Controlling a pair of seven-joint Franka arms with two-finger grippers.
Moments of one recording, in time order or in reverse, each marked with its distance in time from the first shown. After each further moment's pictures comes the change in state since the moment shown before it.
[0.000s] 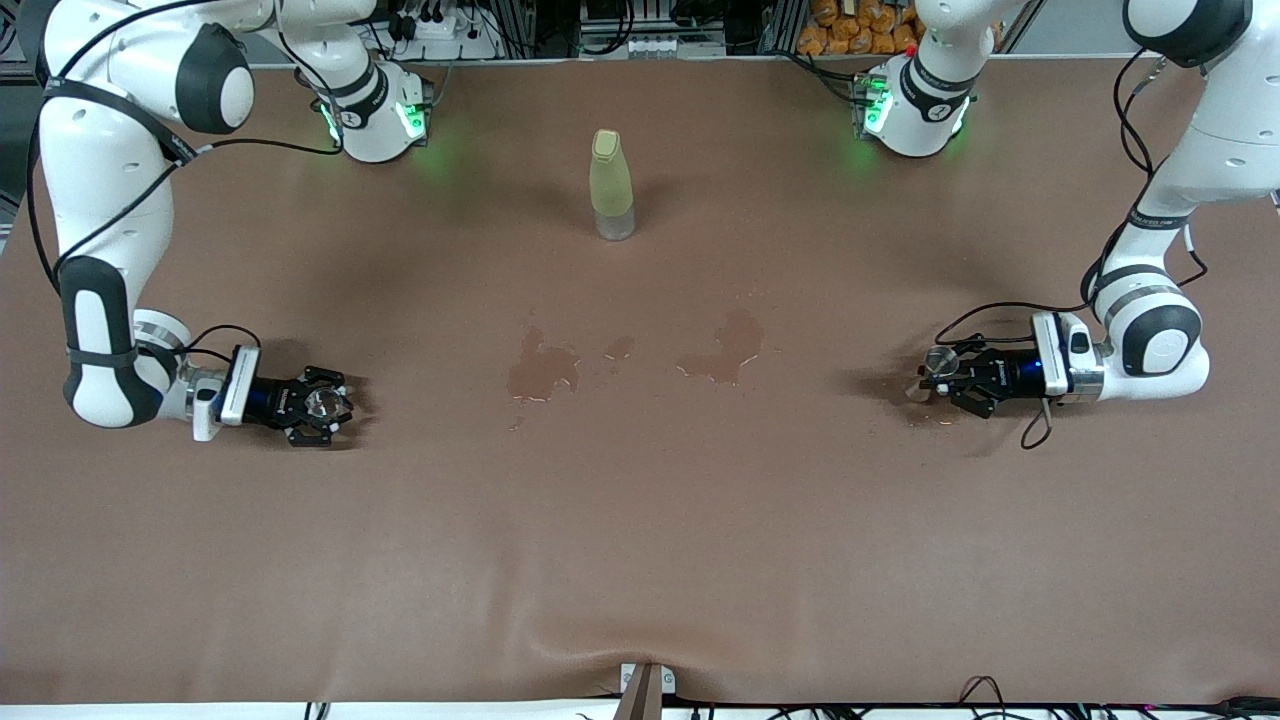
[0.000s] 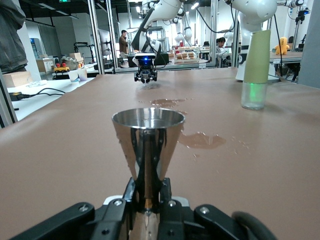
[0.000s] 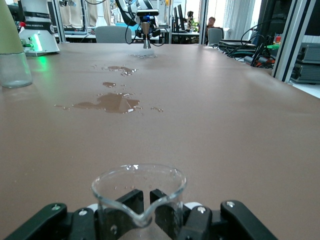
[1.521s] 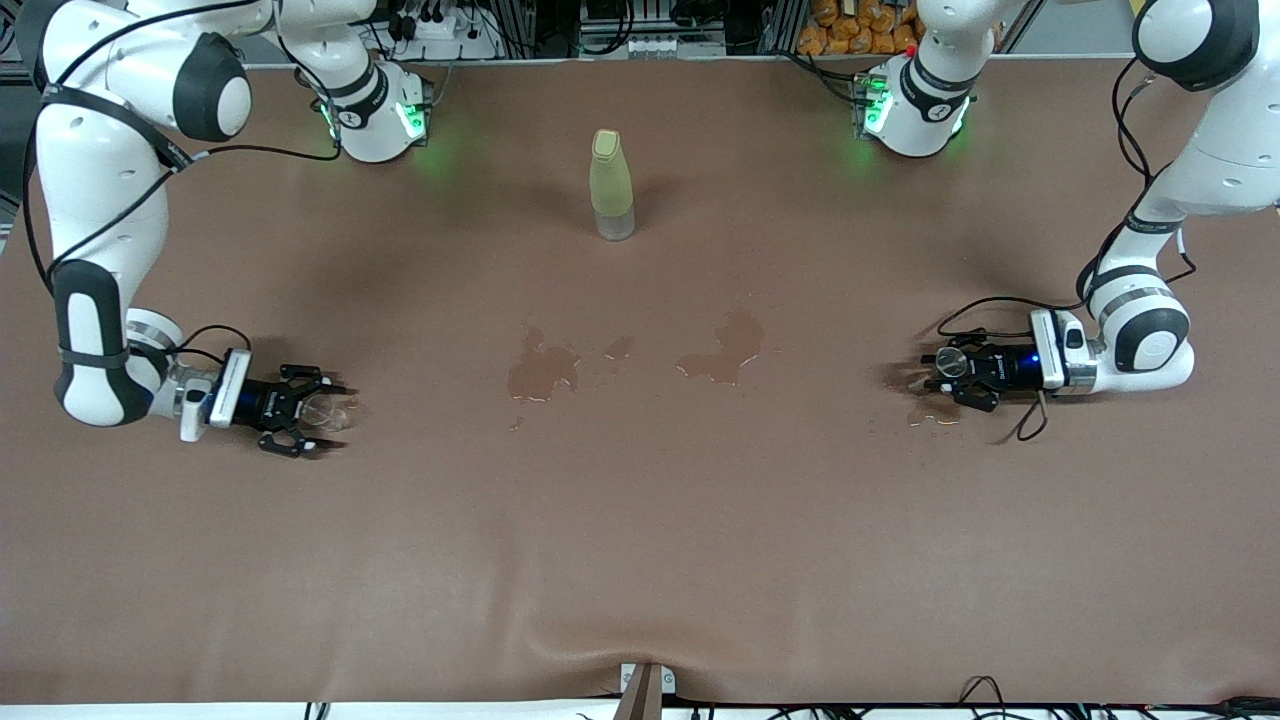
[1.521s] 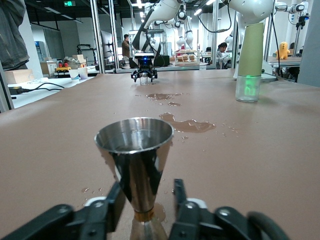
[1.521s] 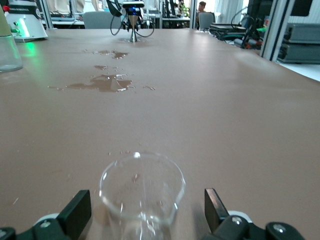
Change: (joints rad) left arm 0.045 0.072 0.001 0.003 0.026 -0.001 0.046; right arm -0.019 0.018 -0.042 0.019 -0.013 0.030 0.024
